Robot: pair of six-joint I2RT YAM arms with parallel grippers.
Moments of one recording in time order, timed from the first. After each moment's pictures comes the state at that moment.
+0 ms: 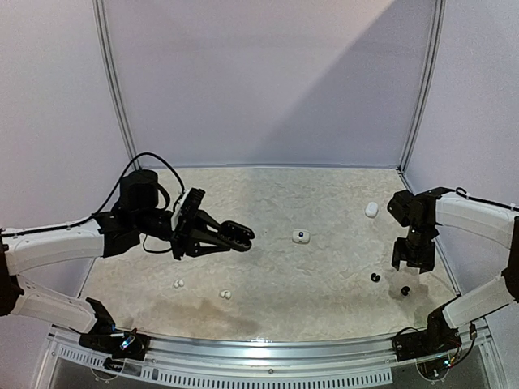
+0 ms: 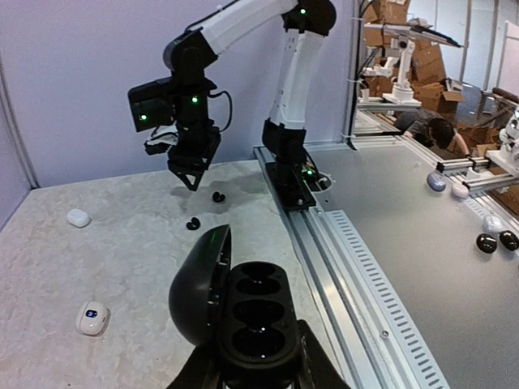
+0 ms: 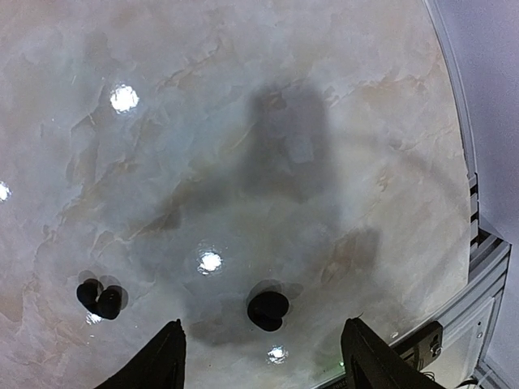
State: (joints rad) left arm -0.69 1.19 0.69 0.25 1.02 0.23; right arm 0.34 1.36 0.85 -1.10 0.26 0.76
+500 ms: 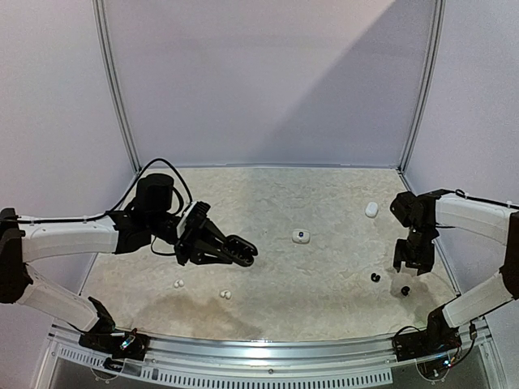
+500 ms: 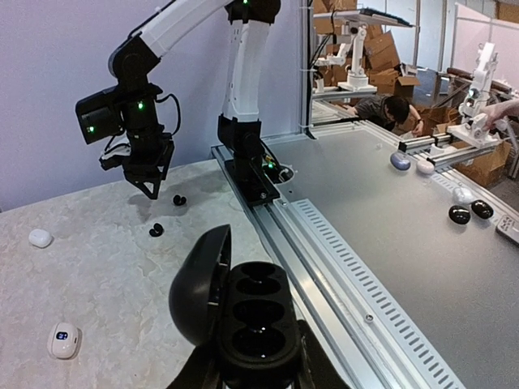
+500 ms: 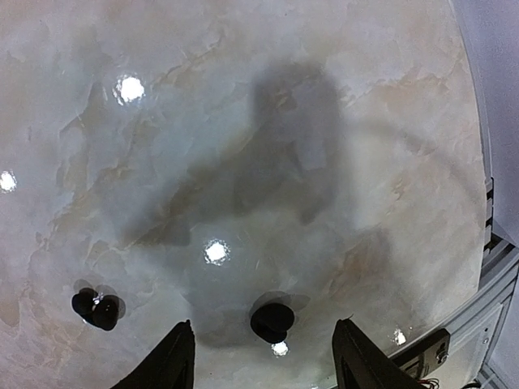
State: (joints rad) left arm -0.70 1.32 0.71 0.24 1.19 0.39; right arm 0.29 1.38 0.83 -1.06 0.22 0.71
